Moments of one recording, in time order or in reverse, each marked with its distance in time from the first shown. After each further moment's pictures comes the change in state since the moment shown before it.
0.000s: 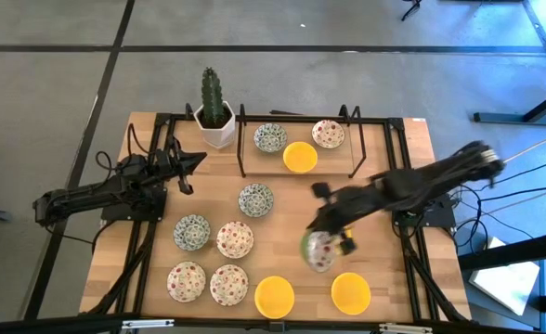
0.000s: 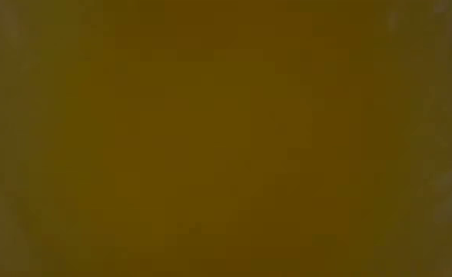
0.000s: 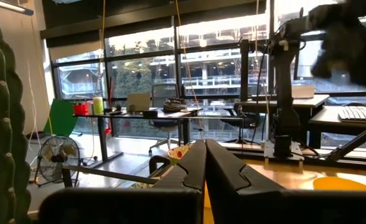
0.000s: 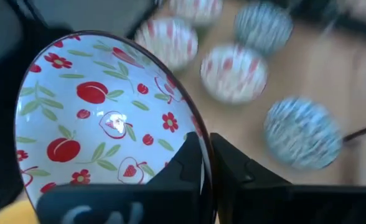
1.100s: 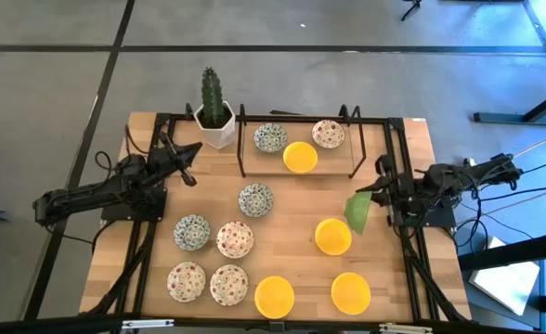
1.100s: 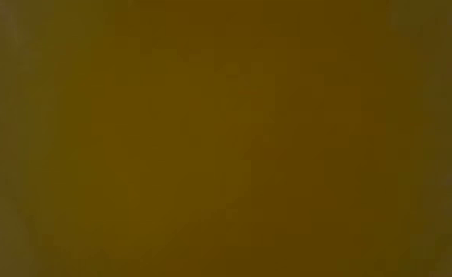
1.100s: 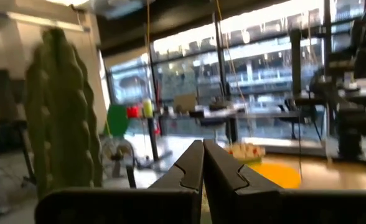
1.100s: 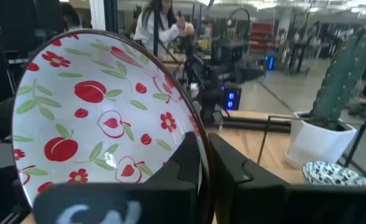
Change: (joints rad) left arm 0.000 0.000 0.000 0.000 -0.200 0.124; right arm 0.000 -0.936 -0.864 0.572 0.217 0.064
